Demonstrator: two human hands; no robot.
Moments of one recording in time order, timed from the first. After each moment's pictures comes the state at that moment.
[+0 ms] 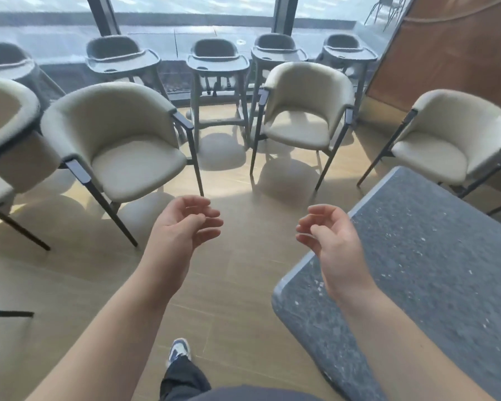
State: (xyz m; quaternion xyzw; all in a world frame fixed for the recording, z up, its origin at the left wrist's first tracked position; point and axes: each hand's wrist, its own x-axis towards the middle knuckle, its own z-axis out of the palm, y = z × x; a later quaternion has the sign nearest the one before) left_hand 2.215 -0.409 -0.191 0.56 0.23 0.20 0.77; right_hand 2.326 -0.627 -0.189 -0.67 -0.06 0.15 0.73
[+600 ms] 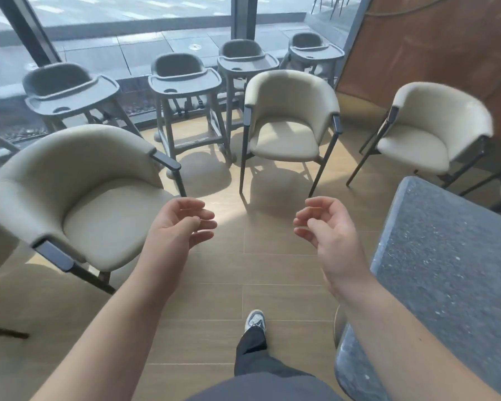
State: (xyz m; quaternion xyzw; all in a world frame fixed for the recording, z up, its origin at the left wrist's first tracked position) left_hand 2.377 -0.170 -0.182 0.61 0.19 0.12 0.76; right_hand 2.447 -0.409 -0.168 -0.68 -0.03 0.06 0.73
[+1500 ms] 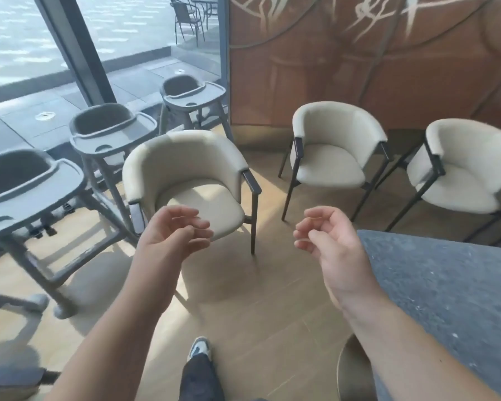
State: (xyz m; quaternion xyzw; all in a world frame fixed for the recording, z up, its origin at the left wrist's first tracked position) left_hand 2.915 -0.232 -0.150 0.62 -0.01 -0.01 0.78; right_hand 2.871 -0.478 -0.145 -0.66 0.09 -0.13 0.74
